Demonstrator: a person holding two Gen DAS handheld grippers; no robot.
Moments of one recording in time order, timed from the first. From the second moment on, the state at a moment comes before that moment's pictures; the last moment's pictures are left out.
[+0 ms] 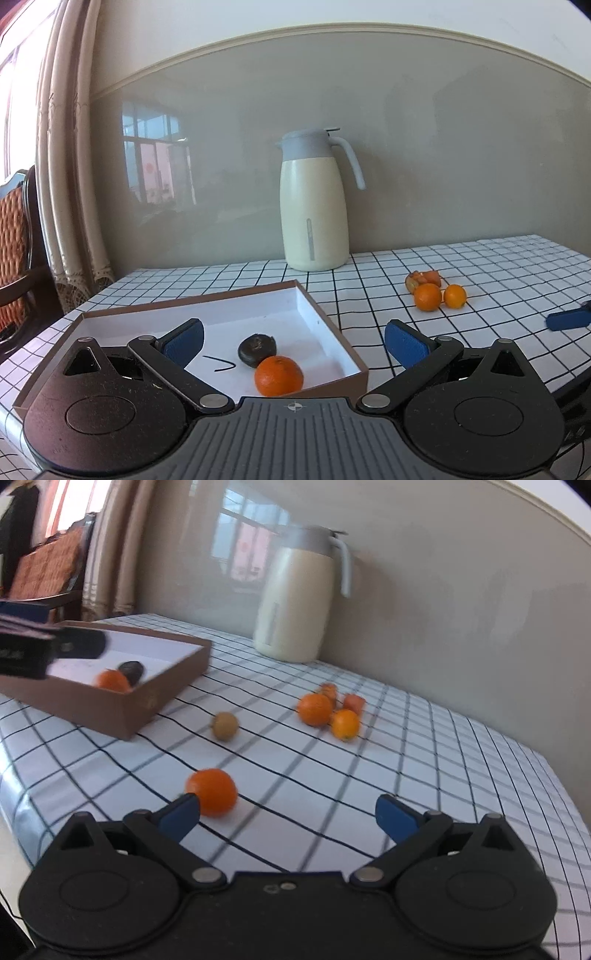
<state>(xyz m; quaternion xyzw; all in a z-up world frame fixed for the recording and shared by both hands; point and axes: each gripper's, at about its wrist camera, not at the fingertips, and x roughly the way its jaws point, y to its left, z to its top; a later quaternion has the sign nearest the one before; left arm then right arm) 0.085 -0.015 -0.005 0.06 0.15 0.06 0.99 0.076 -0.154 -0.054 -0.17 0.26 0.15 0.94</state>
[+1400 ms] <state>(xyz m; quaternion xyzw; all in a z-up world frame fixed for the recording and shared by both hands) 0.178 -0.118 -0.055 0.08 0.28 0.02 0.96 0.109 -0.220 -0.053 -0.09 0.28 0.08 0.95</state>
